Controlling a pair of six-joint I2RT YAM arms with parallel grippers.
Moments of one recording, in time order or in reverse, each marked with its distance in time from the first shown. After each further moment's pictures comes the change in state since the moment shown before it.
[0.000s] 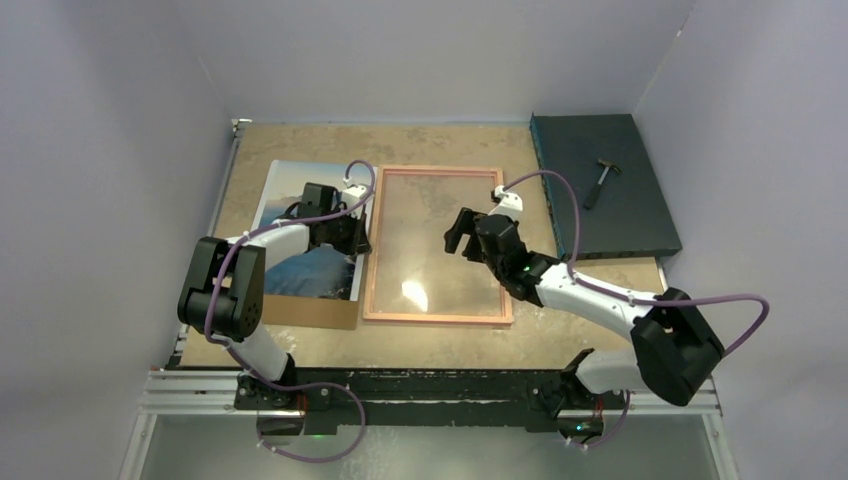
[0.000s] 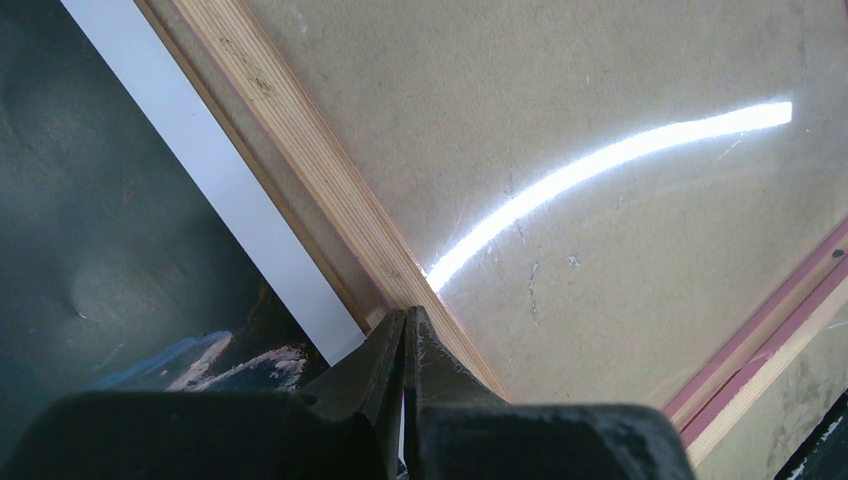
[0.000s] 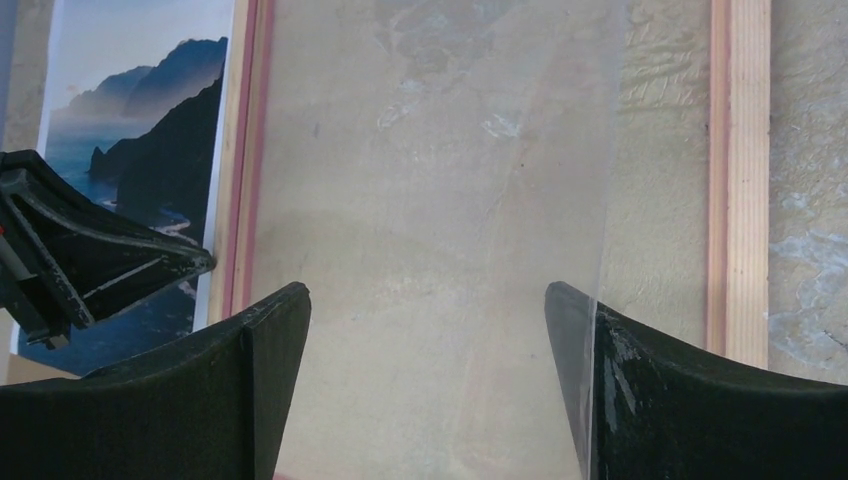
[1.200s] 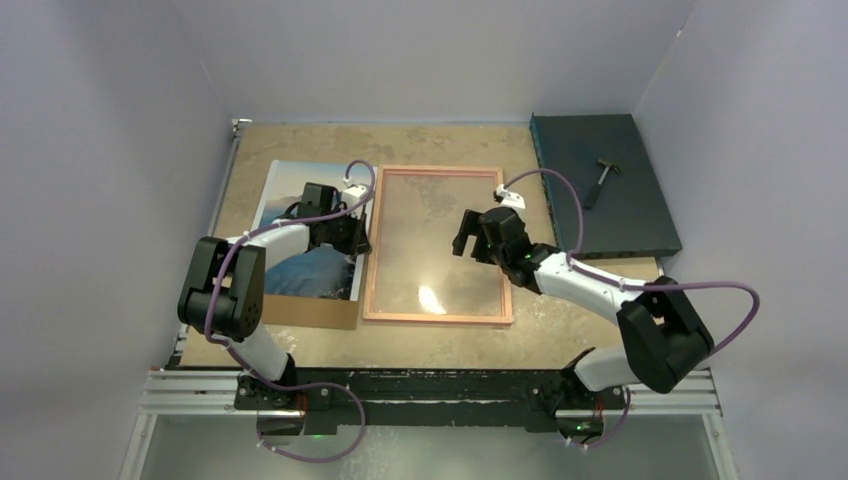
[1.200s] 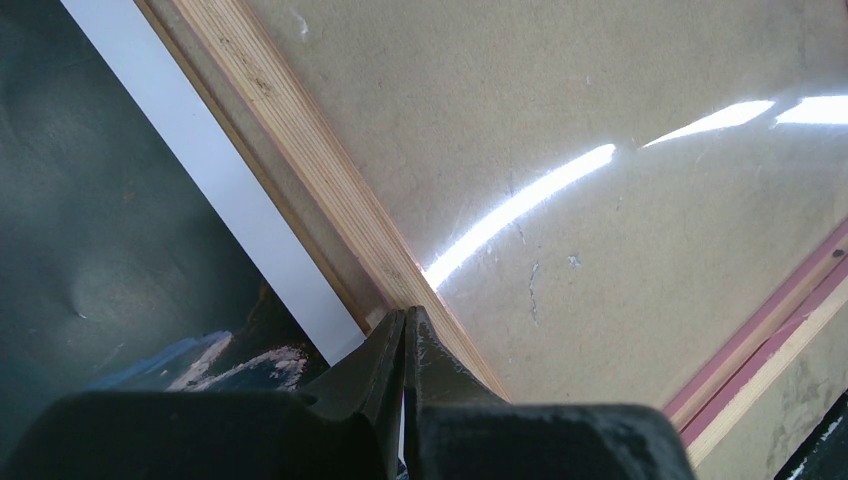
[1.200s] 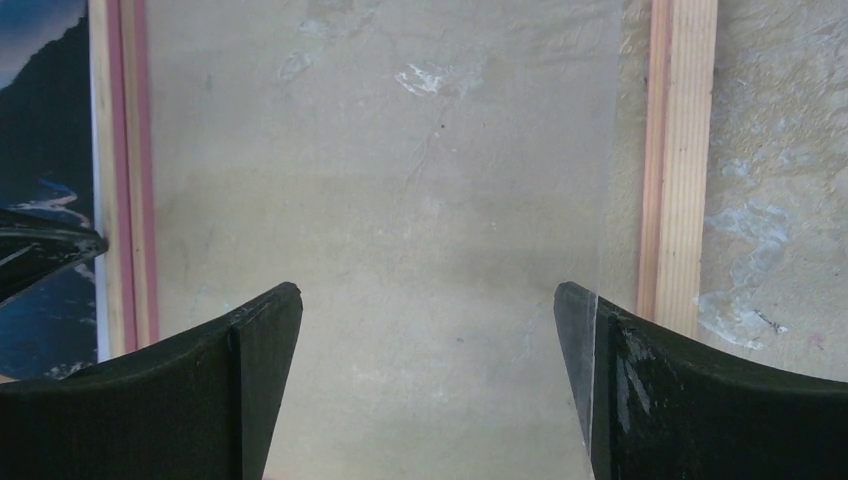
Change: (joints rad) left arm 0.000 0.000 0.001 -0.001 0.000 0.000; right arm -0.107 0.062 0.013 -0.093 -0.129 -0.035
